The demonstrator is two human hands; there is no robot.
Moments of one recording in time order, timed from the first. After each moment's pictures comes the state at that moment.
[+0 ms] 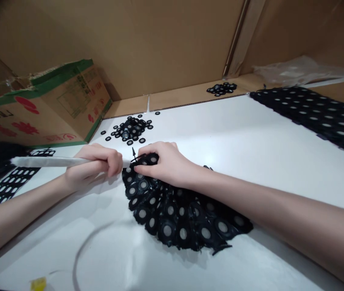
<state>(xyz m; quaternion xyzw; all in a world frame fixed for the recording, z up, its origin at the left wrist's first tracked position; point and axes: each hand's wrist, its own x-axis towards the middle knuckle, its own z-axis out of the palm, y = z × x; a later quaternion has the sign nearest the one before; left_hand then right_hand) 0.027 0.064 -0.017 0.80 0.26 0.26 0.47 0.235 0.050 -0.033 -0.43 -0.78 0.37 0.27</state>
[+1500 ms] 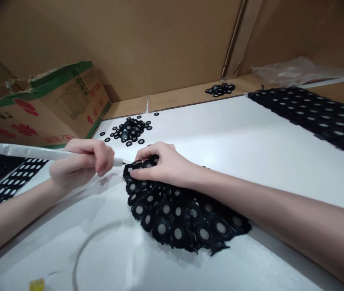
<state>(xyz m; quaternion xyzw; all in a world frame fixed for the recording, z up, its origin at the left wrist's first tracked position) 0.030 0.058 -0.006 0.73 0.27 0.36 0.51 0.238 0.048 -0.031 -0.41 -0.75 0.44 0.28</state>
